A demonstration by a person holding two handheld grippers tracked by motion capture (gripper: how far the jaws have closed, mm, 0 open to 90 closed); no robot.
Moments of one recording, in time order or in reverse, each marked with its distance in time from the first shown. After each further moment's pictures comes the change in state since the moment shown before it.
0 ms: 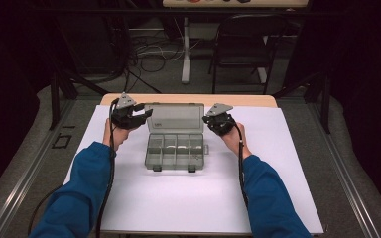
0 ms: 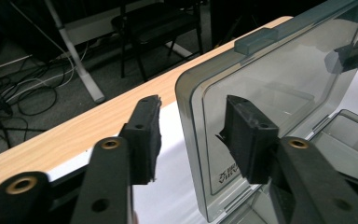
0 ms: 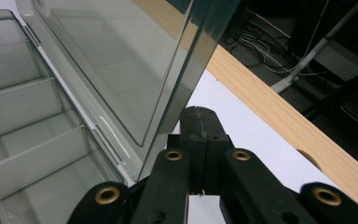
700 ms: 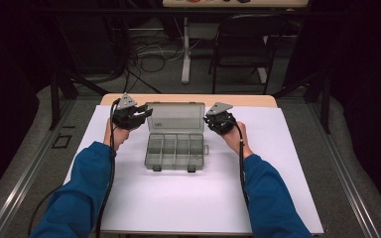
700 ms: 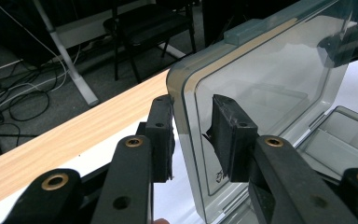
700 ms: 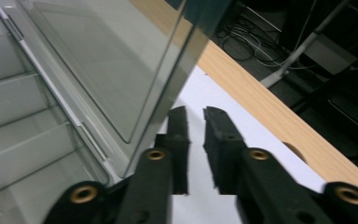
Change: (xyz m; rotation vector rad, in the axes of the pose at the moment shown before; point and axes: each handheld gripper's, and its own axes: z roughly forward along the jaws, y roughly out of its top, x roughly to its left) left arm 0.001 -0.002 0.004 -0.008 -0.026 0.012; right arm -0.003 0.002 -0.003 0.028 -0.035 0.001
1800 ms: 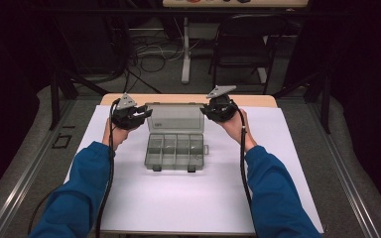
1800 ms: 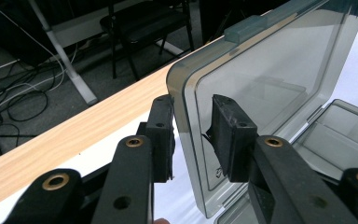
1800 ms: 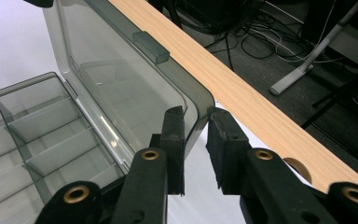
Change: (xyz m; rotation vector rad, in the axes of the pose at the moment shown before) left arm 0.001 0.001 -0.002 0.015 -0.010 0.020; right arm -0.012 0.057 -0.034 0.017 0.090 0.082
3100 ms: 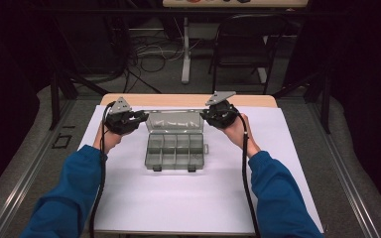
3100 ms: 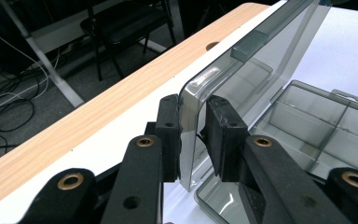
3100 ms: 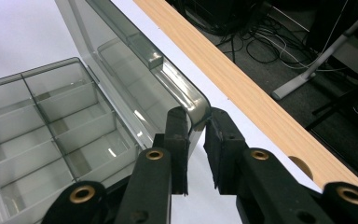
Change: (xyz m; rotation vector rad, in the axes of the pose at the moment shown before) left arm -0.006 -0.001 -0.029 0.017 -0.079 0.066; right arm 0.018 -0.004 -0.017 0.007 0.017 -0.067
